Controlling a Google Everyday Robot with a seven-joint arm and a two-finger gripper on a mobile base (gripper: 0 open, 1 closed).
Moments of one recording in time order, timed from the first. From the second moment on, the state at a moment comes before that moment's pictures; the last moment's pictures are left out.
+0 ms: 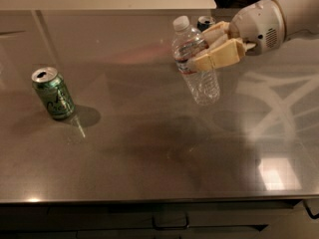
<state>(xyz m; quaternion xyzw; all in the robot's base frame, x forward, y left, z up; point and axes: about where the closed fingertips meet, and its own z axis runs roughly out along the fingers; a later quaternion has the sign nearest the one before) 0.513 -0.082 0.990 -0.59 0.60 0.39 0.37</state>
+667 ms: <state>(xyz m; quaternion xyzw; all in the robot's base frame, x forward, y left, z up) 0.526 -0.104 0.983 -0.55 0.57 0.44 0.42</state>
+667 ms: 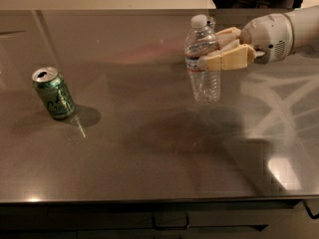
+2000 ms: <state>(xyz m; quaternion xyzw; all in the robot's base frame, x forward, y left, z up) 0.546 -0.136 0.956 -0.51 0.53 0.49 0.47</state>
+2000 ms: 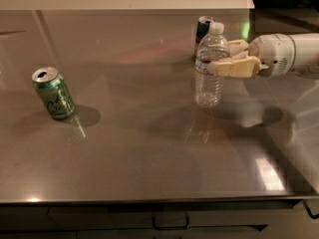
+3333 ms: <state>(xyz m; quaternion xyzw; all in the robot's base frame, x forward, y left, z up) 0.553 -0.154 0.934 -0.51 0.50 0.49 0.50</state>
